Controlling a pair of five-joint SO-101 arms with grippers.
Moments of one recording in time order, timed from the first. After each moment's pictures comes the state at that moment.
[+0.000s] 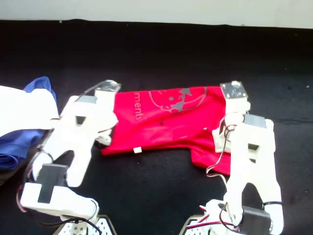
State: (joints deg) left arm -3.7 0.6 32.3 64.2 -8.1; right arm 6.7 -21.8 43.0 65.0 20.2
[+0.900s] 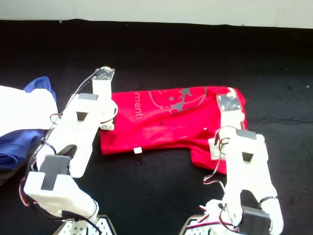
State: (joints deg) left arm -2.5 8.5 28.5 47.3 -0.5; right arm 6.7 -22.1 56.5 49.4 22.6
